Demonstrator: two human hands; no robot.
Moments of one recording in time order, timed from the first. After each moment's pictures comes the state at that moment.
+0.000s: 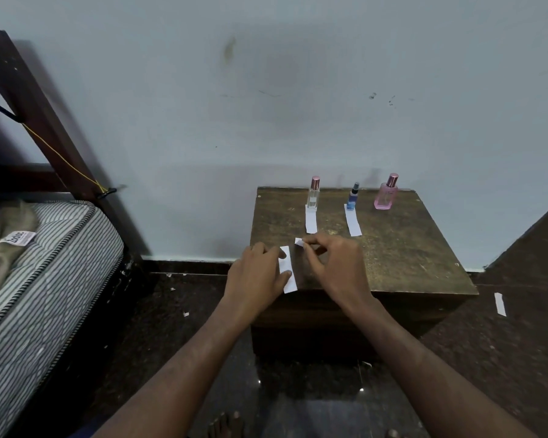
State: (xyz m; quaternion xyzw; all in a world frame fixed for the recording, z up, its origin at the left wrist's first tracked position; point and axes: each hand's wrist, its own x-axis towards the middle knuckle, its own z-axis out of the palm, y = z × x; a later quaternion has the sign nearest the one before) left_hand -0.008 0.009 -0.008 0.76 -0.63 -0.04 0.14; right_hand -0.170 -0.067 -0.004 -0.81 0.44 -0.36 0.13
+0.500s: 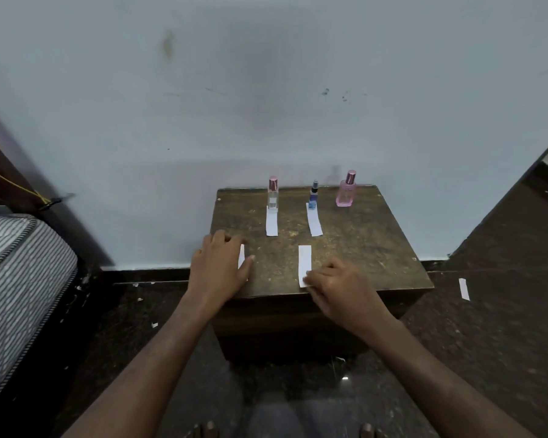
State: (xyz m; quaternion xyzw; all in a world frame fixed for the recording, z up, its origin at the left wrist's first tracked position) left_hand -0.015 -0.030 -0.007 0.77 -0.61 -0.02 0.15; right_hand -0.276 -0.083 -0.035 -0.92 0.33 -0.18 -0.03
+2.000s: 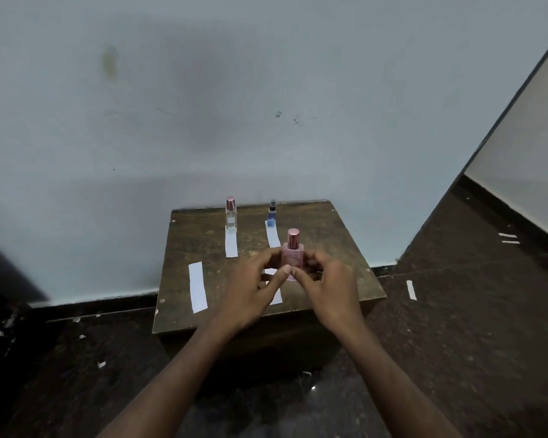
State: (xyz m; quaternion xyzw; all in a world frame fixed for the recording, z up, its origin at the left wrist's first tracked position) left_hand -0.109 -0.061 0.005 0.54 -0.65 -0.30 0.44; right_hand -0.279 -0.081 0.021 -0.70 0.56 -0.37 0.26
